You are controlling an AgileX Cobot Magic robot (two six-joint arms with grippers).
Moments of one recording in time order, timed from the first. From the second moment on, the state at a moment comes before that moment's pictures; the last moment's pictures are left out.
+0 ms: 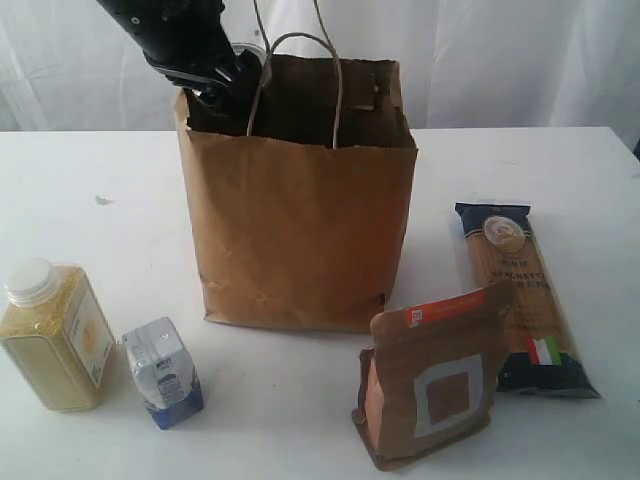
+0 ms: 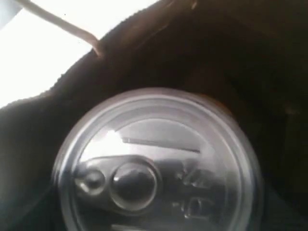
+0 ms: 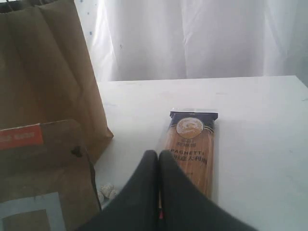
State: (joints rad) left arm -0.50 1.80 -1.87 -0.20 1.12 0.49; right arm 0.22 0.01 0.00 0.00 0.18 0.06
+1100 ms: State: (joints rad) left arm -0.50 1.74 -1.87 -0.23 1.12 0.50; right arm 0.22 0.01 0.00 0.00 0.18 0.11
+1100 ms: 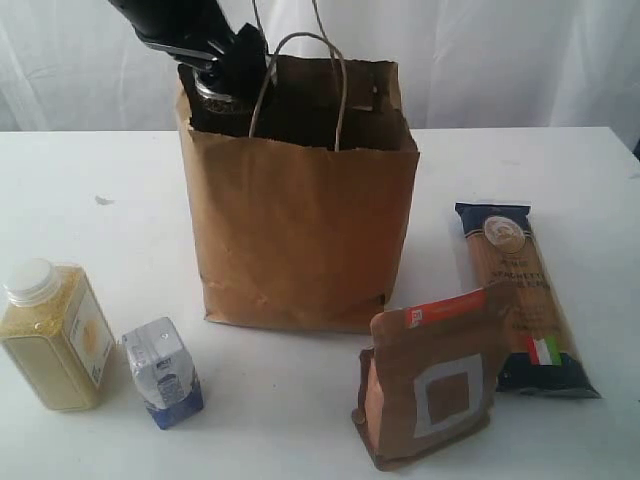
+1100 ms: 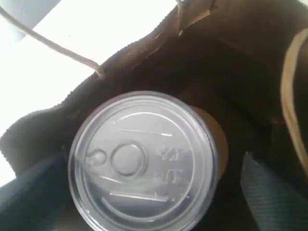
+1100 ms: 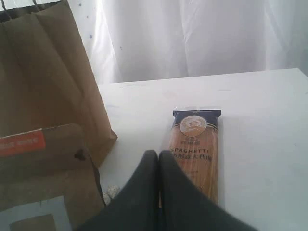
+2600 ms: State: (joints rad) left arm -0.50 1.32 -1.83 0.03 1.32 0.13; right arm 0.22 0.01 0.00 0.00 0.18 0.11
